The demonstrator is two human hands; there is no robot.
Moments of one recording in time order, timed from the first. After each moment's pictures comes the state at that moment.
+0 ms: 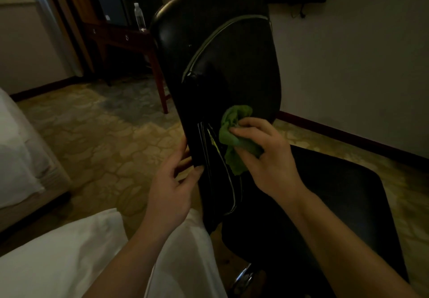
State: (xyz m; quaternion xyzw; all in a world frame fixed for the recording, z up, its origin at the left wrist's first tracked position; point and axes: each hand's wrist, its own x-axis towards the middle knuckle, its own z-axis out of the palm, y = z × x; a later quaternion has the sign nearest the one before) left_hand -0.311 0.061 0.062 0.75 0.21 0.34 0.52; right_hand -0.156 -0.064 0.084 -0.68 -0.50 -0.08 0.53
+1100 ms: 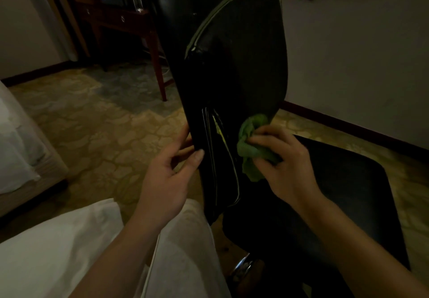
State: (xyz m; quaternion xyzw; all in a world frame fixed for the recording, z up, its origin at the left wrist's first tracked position) left_hand -0.308 0.079 0.048 0.71 0.17 0.34 0.59; right_hand -0.149 -0.081 0.046 -0.70 -0.48 -0.09 0.51
